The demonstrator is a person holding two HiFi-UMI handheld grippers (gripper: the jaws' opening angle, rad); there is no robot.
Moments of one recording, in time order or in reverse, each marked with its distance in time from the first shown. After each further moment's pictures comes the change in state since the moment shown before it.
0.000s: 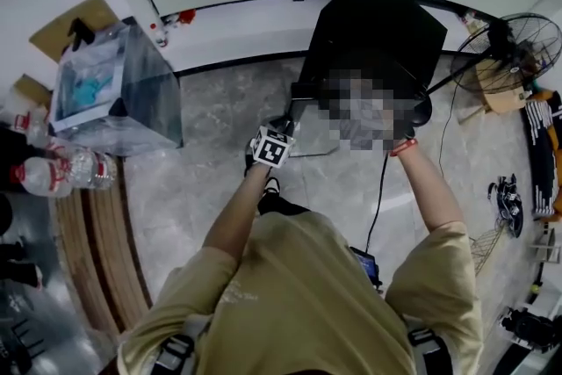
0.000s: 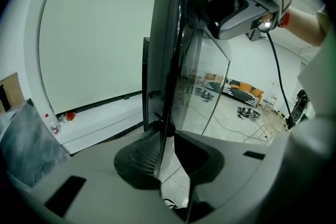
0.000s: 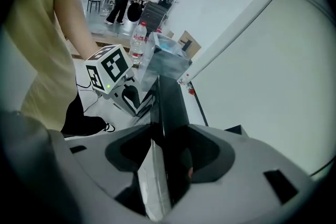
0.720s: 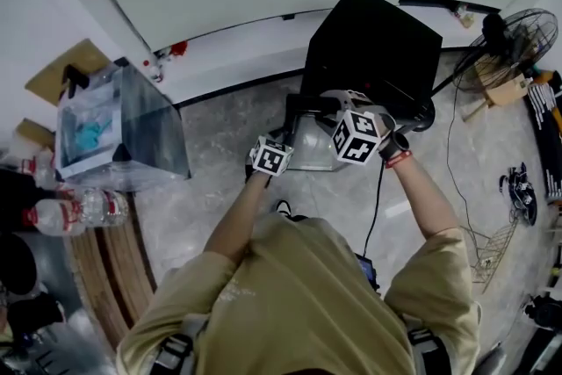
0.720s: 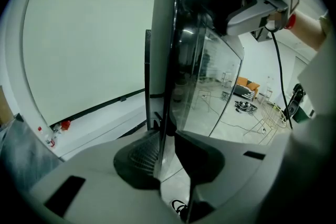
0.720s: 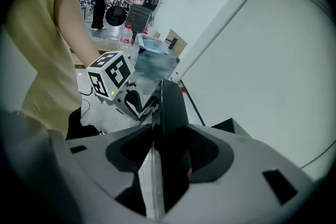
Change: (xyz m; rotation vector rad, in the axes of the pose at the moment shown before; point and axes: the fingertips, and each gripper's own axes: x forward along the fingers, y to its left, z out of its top) left arm 0.046 0.049 0.048 0.072 0.059 -0.033; right arm 0.029 -0.061 -0.014 0.119 -0.007 -0.048
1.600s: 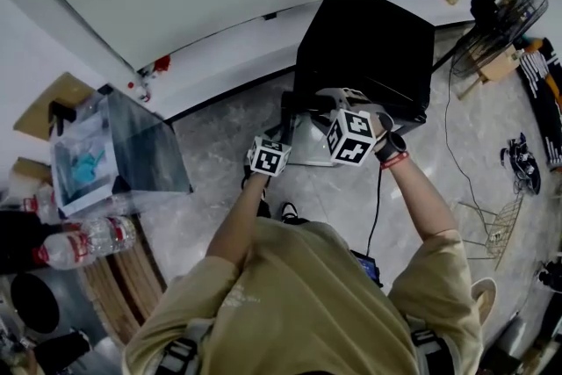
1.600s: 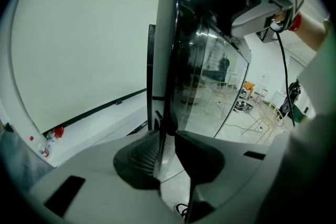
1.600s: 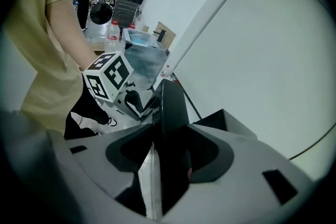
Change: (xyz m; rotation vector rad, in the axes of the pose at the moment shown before) left arm 0.036 0.029 0.037 0.033 -0.017 -0.073; right arm 0.025 -0.043 -0.010 0.101 0.077 -0.038
